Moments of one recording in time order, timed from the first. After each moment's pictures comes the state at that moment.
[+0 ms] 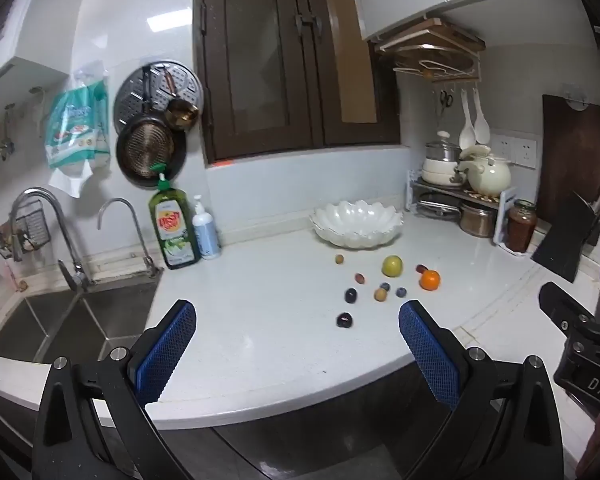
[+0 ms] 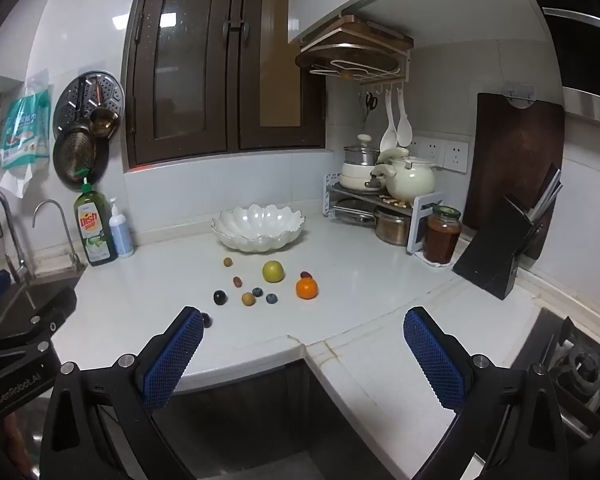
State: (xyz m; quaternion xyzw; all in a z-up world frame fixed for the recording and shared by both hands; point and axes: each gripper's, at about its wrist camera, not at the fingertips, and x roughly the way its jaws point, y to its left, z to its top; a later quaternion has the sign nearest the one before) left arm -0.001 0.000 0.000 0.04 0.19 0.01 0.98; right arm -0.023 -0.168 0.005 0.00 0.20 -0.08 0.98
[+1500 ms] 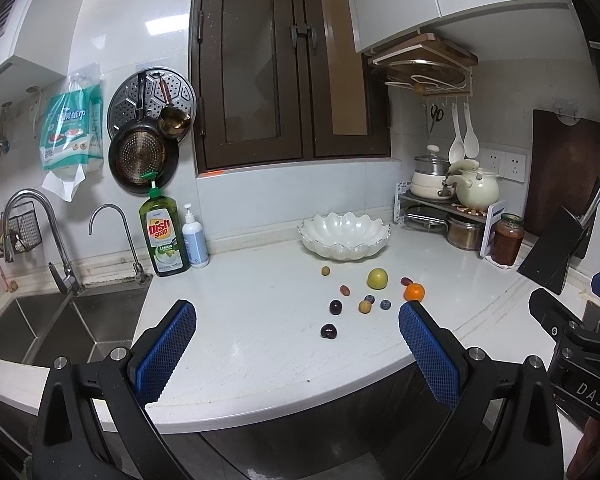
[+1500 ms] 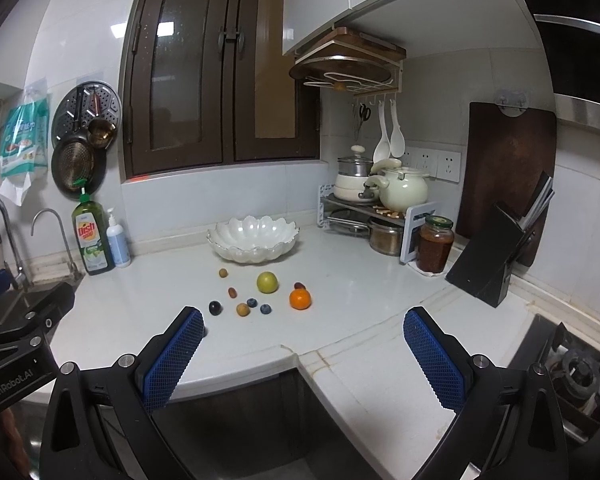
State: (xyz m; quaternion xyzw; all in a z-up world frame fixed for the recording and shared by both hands) left arm -0.011 -0.005 0.012 0.03 0.18 -0.02 0.98; right arm -0.029 -0.173 0.011 0.00 0.19 -0.08 0.98
